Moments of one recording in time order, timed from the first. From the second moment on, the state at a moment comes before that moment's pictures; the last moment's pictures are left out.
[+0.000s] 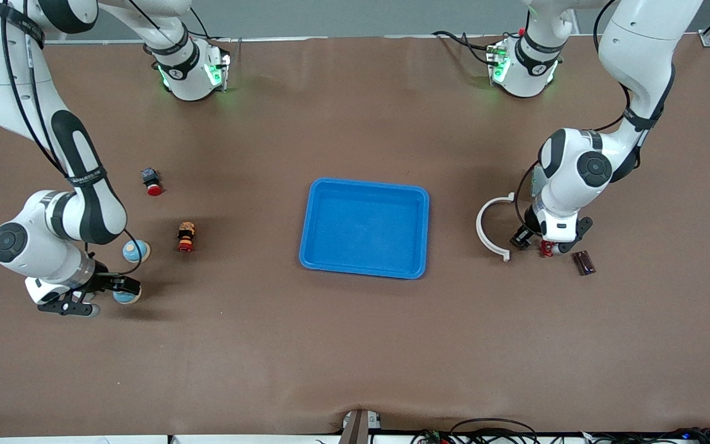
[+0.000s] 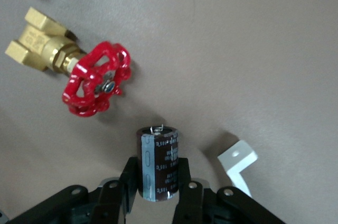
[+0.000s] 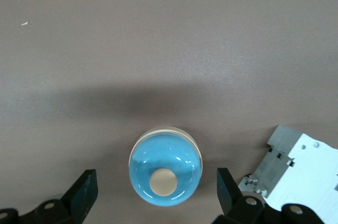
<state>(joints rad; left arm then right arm) 0.01 0.39 -0.17 -2.32 0.03 2.81 -0.90 -0.15 0.65 0.02 -1.75 0.00 2.48 -0.03</state>
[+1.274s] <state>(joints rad) -0.16 0.21 -0.23 -2.11 0.03 2.39 -1.33 -0.14 0.68 0.02 -1.74 0.00 2.50 -0.03</state>
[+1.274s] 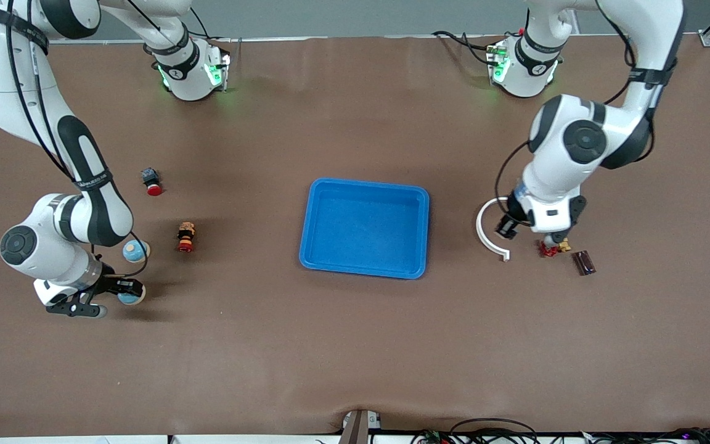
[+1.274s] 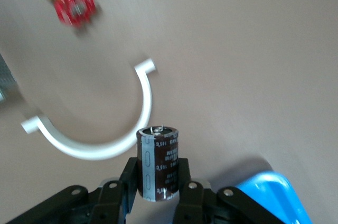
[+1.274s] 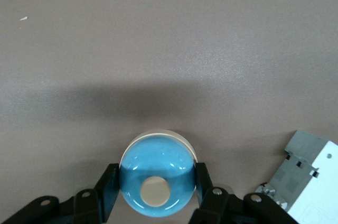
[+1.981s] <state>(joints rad) -0.45 0.51 -0.23 -1.89 0.13 2.39 -1.89 0.01 0.56 0.04 -1.69 0.02 2.22 0.21</state>
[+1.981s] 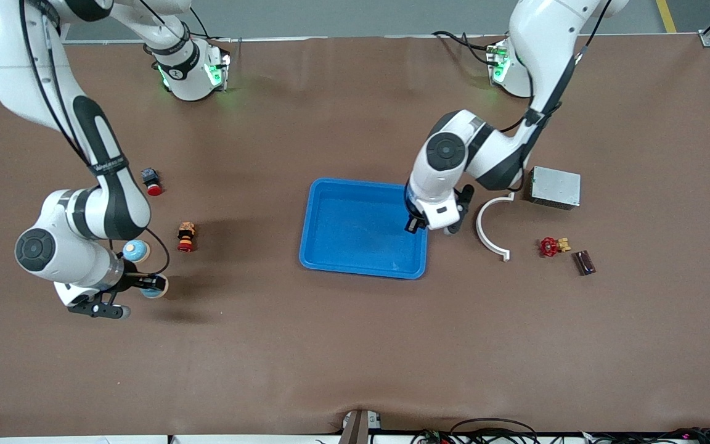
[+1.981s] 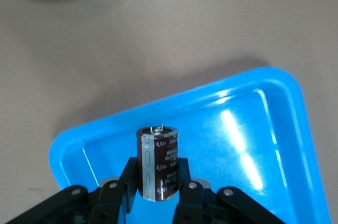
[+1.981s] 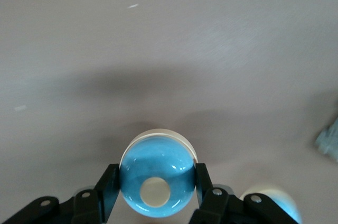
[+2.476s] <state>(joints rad) -0.53 0.58 -0.23 -1.86 0.16 2.38 -1.96 0.14 0.30 0.10 -1.82 0.09 2.11 0.49</state>
